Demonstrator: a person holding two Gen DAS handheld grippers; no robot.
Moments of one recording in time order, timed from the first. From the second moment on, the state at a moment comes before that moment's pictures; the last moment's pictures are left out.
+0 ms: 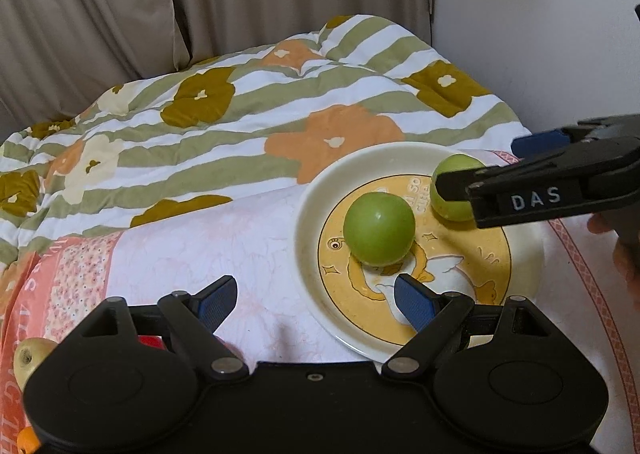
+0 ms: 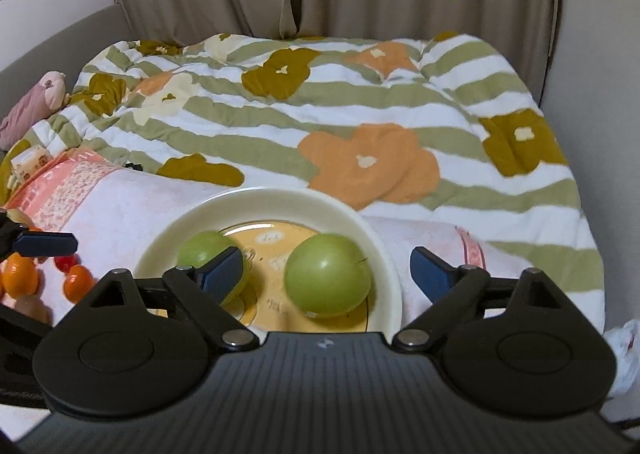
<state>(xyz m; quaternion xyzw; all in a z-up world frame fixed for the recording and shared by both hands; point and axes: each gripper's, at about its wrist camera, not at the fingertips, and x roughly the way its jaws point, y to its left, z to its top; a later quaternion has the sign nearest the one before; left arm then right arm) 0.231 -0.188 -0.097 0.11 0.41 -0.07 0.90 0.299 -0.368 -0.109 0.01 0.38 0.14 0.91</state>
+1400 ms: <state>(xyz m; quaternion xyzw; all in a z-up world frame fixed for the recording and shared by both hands) 0.082 -0.064 -0.012 0.06 0.31 -0.01 0.95 0.135 -0.307 -0.021 0.08 0.36 0.05 0.93</state>
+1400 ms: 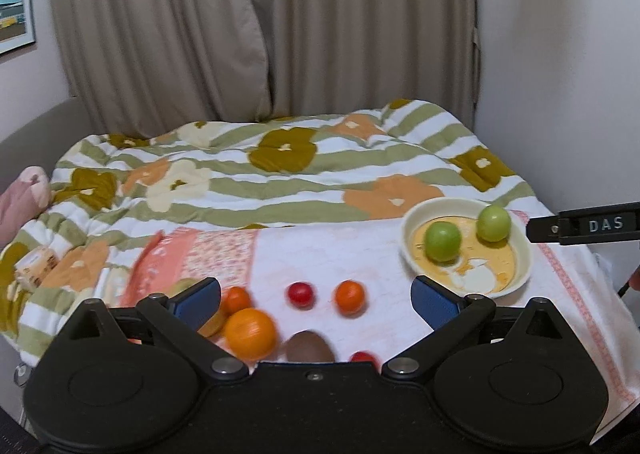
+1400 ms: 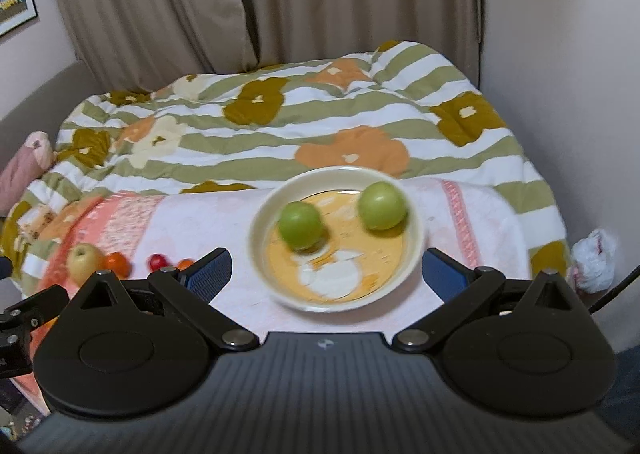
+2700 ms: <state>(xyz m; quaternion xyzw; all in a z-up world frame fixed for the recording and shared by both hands) 0.118 0.092 -0.139 0.11 0.39 -0.05 0.91 0.150 -0.059 -0.120 -0.03 0.35 0.17 0.92</state>
